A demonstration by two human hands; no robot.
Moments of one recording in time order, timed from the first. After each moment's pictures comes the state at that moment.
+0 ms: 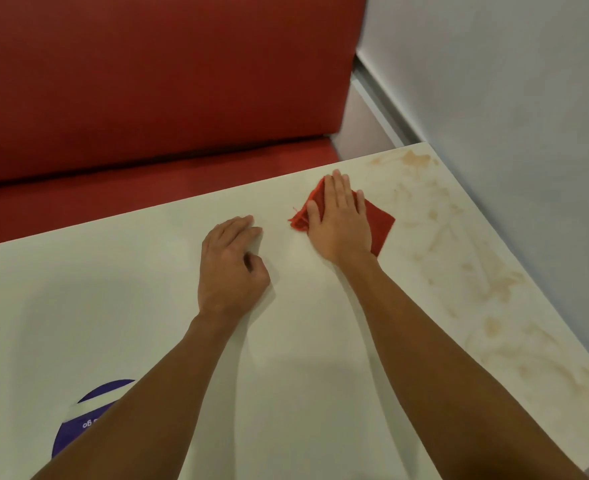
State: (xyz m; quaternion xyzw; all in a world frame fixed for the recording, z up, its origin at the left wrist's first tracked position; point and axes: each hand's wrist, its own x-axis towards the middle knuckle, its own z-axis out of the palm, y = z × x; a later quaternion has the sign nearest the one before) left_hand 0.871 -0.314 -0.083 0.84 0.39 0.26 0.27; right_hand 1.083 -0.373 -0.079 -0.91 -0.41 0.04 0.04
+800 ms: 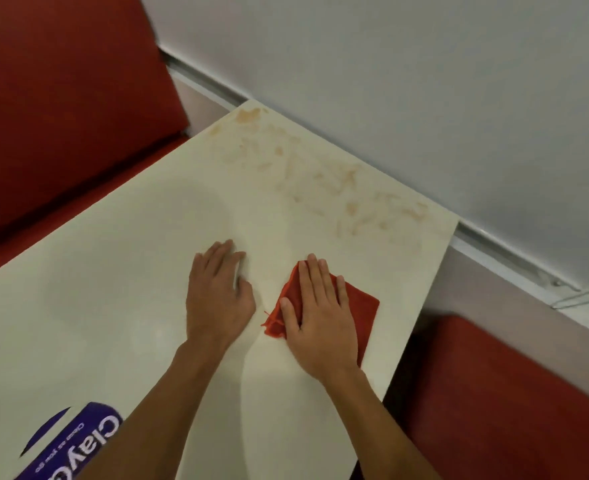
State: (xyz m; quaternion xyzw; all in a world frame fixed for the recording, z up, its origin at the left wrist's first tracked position) left_hand 0.865 -0.448 -0.075 0.94 0.15 0.16 0.26; right_hand 0.885 -0.637 -0.070 -0.97 -0.19 0.04 0.11
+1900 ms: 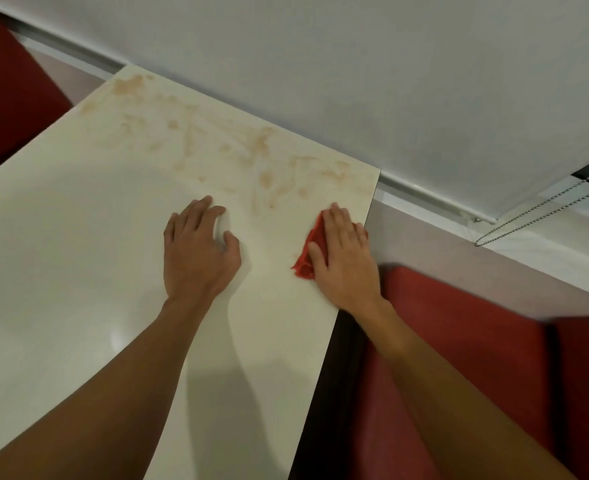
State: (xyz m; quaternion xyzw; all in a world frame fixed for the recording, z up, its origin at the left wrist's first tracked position) left_hand 0.956 -0.530 -0.080 0.96 0.08 0.16 0.23; right_hand 0.974 -0.785 -0.082 -0.99 -0.09 0.01 0.10
